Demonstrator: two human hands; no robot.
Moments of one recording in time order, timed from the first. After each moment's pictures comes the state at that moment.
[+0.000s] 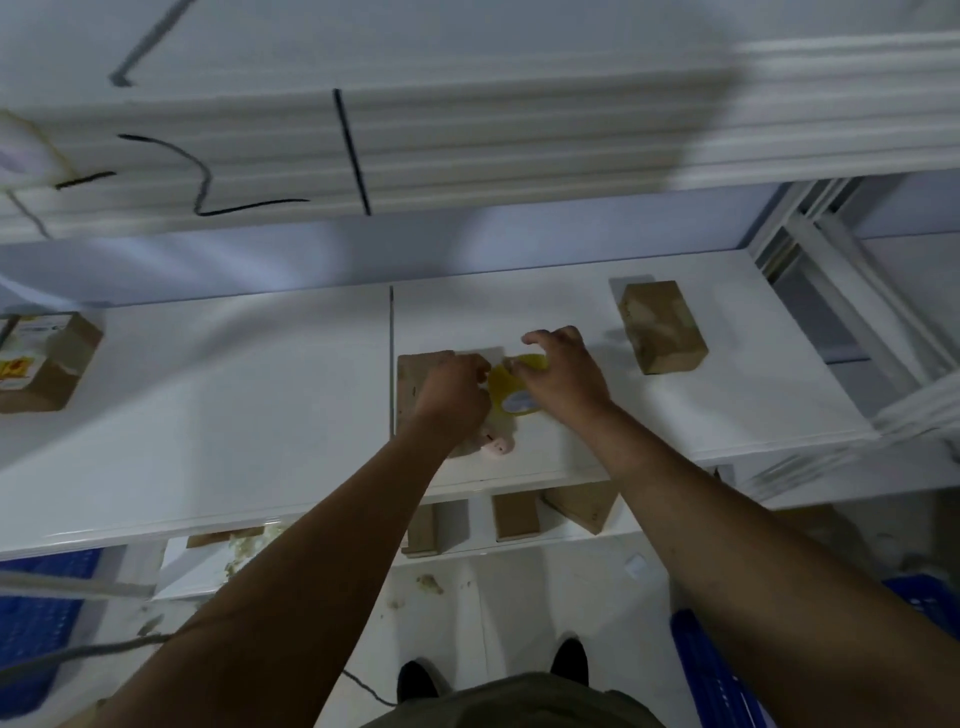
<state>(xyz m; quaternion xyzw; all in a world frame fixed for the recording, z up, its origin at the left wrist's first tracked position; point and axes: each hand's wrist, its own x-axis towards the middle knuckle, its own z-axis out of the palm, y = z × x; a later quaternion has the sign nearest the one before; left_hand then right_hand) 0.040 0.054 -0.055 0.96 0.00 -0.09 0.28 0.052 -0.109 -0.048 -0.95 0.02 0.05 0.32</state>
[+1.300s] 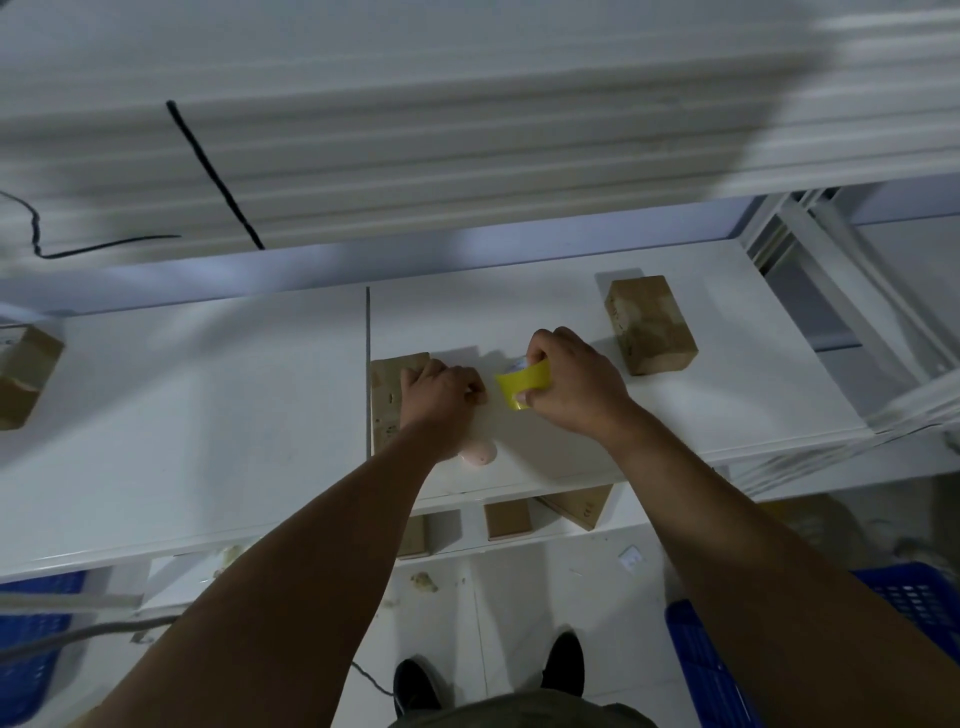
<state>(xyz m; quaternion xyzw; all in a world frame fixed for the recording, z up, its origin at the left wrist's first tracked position) 0.068 0.048 -0.114 0.98 -0.05 -0.04 0.17 0.050 -0.148 -0.033 -0.97 -0.08 0.05 0.24</state>
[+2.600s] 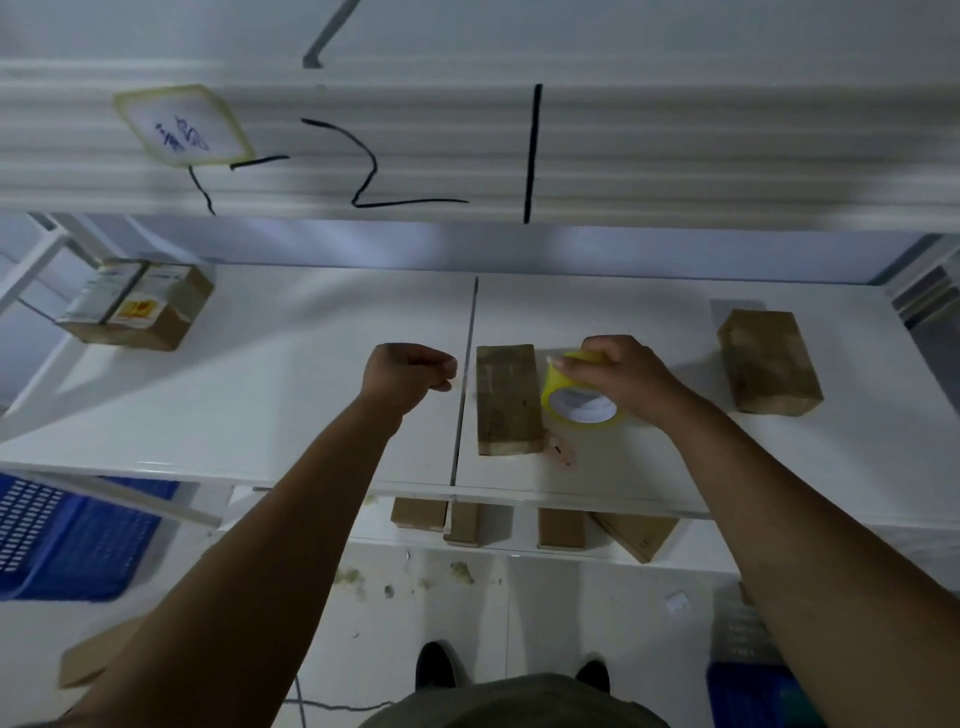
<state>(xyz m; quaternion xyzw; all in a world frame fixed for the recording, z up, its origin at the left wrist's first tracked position) 0.027 0.197 -0.047 0.77 0.22 -0.03 0.59 0.091 -0.095 -0.038 -0.89 -0.11 0.16 0.41</state>
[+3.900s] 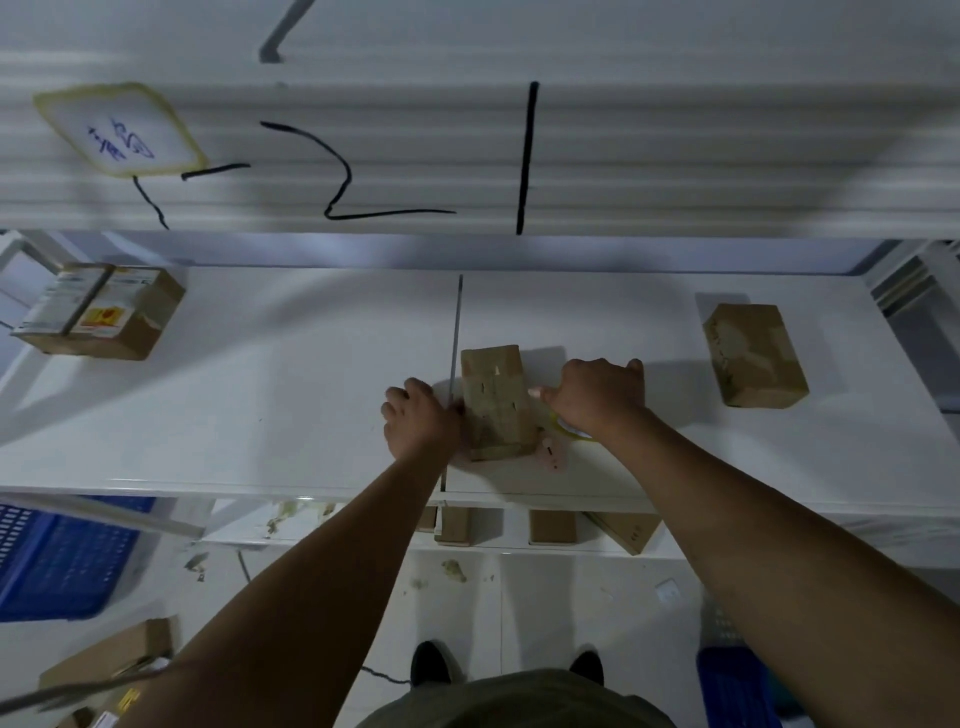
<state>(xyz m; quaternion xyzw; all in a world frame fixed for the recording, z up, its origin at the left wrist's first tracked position) 0.027 0.142 -0.121 0.91 0.30 -0.06 0.27 0.084 -0.061 -0.060 -0.99 -0.09 0.14 0.00</state>
